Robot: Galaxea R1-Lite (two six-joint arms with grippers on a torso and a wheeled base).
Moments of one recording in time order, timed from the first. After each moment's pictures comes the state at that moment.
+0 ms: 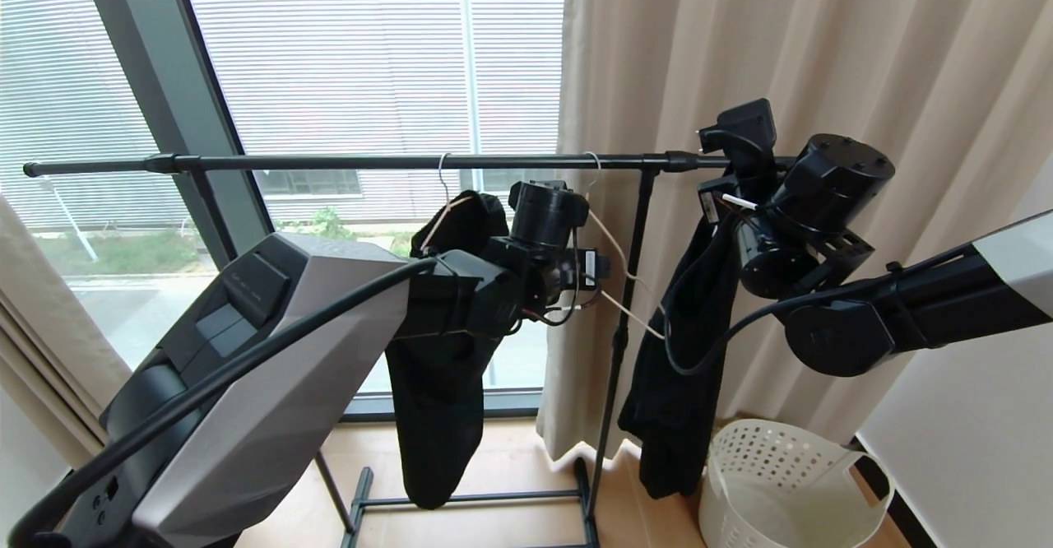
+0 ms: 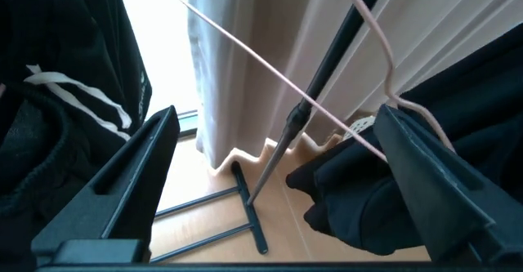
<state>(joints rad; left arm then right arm) -0.67 2.43 -1.92 -0.14 0.27 -0.23 0.39 2.05 -1.15 -1.16 -0.68 -0.55</state>
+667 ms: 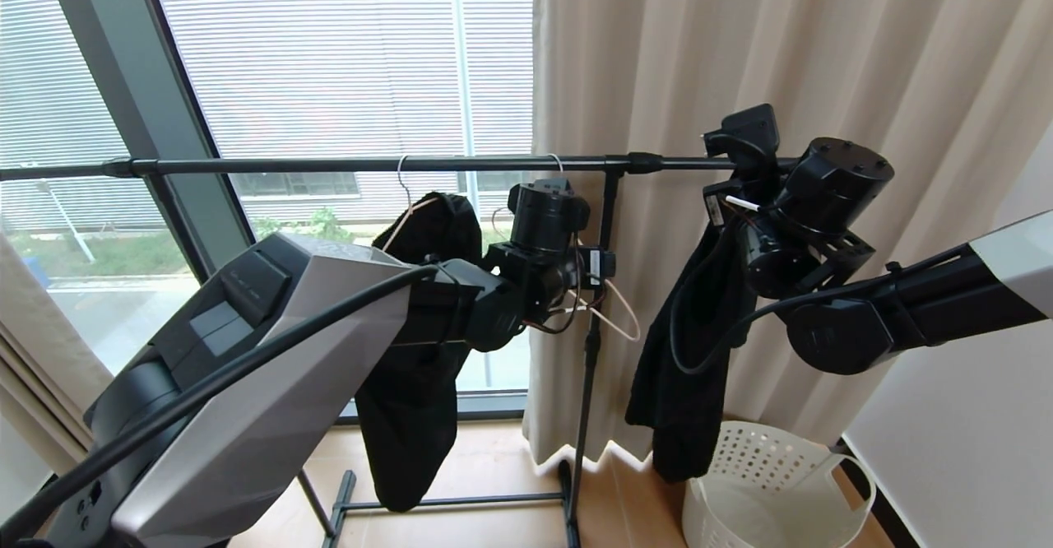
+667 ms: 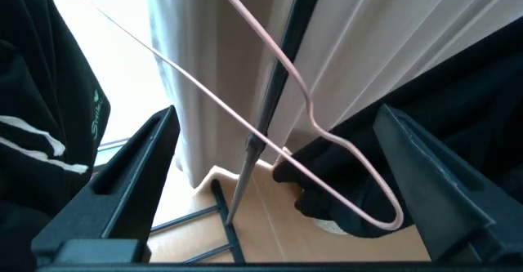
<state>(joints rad) -0.68 2.41 -1.85 -0.27 0.26 -0.23 0.39 2.06 -1.15 -1.16 -0.68 -0.55</state>
